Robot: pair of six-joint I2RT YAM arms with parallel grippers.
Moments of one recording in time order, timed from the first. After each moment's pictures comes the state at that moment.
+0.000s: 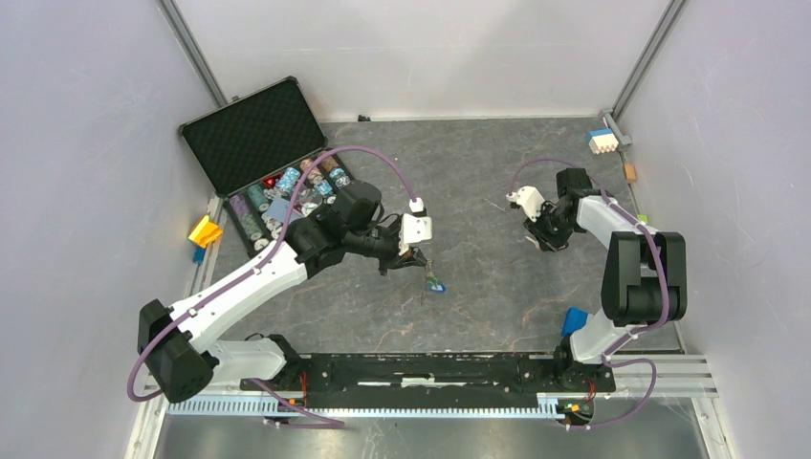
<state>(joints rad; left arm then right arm) -0.79 1.22 1.07 -0.49 0.63 0.49 -0.03 1.64 0.98 -0.63 -0.23 -0.92</state>
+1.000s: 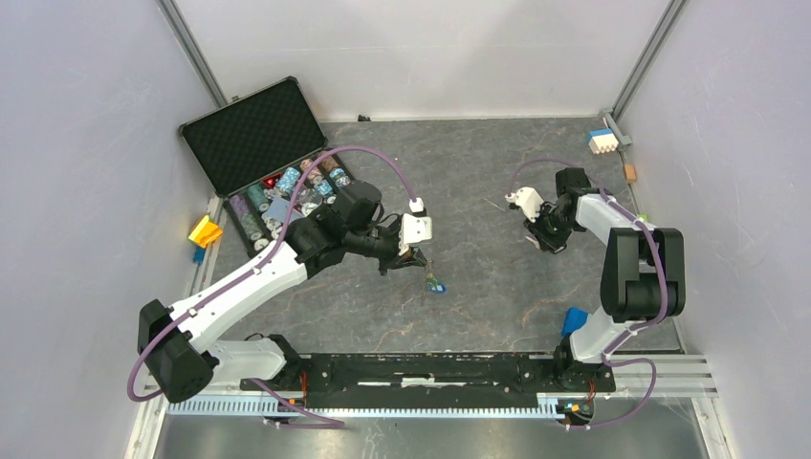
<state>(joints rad) -0.79 1.22 1.07 -0.49 0.63 0.49 -0.03 1.66 1.00 -0.64 -0.24 -0.94</state>
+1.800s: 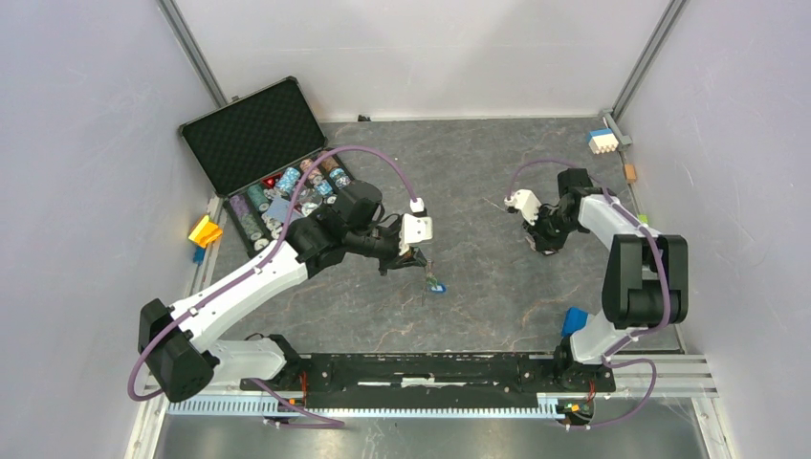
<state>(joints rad) -0.79 1.22 1.07 -0.49 0.63 0.49 -0.04 1.64 1.00 -0.70 -0.33 -1.02</state>
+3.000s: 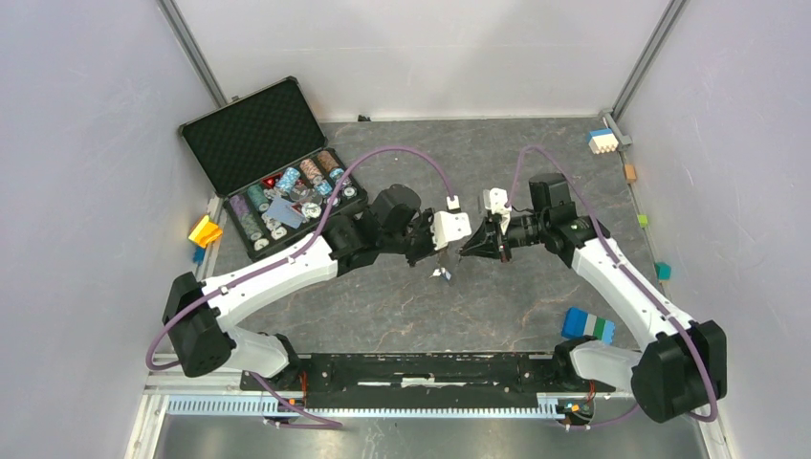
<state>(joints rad) -0.95 1.38 1.17 -0.41 0.25 0.45 0.32 1.18 0.89 -0.49 -1.13 -0.71</state>
